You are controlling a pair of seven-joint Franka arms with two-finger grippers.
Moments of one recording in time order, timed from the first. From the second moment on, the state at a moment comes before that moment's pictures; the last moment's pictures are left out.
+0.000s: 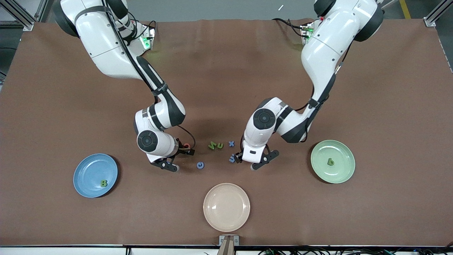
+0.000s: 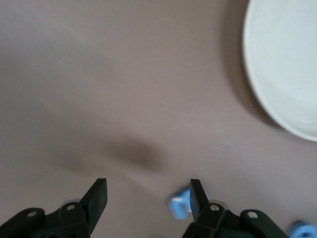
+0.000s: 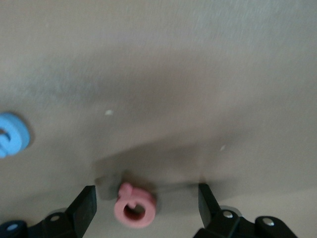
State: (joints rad) left arm -0.42 0.92 -0.28 -1.33 0.28 2.41 -1.41; right arm 0.35 0.78 0.10 -1.59 0.16 2.25 0.64
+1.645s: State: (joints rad) left arm -0.55 1.06 -0.19 -1.20 0.25 2.47 -1.86; right arm 0.35 0.73 0.09 -1.63 0.17 2.30 0.61
